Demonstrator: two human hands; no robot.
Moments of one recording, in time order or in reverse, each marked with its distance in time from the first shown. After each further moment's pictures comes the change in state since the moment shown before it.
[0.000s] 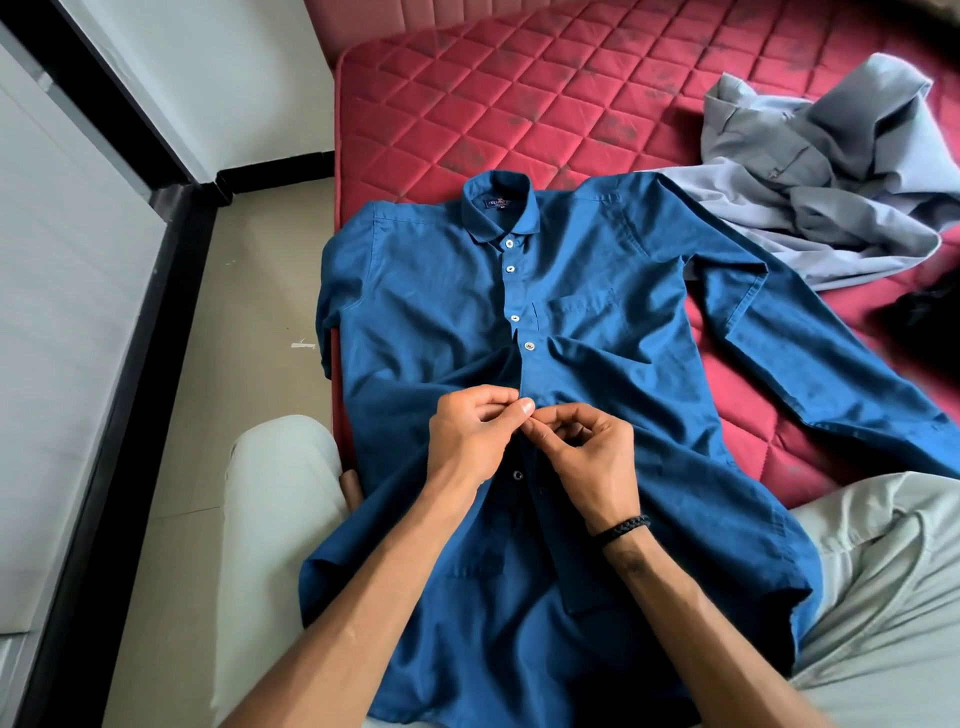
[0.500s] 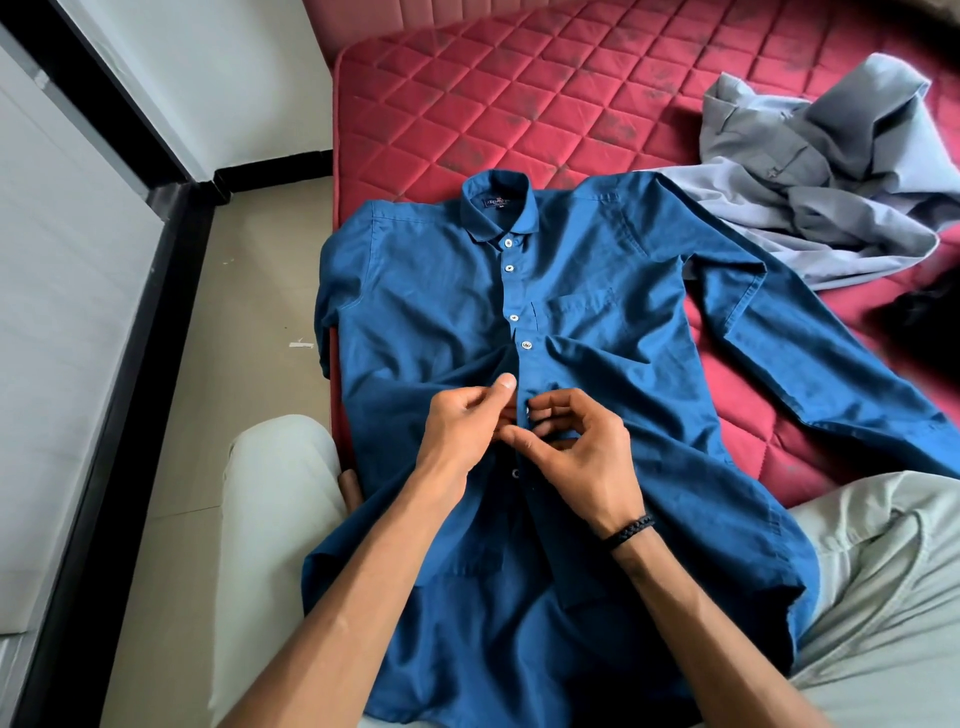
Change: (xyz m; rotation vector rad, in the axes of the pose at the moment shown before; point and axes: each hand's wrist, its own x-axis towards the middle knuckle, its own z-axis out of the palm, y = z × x) left_hand 0.009 0.005 -0.002 -0.127 -0.052 -0.136; right_hand -0.004 -0.012 -0.001 -0.179 -0.065 -0.082
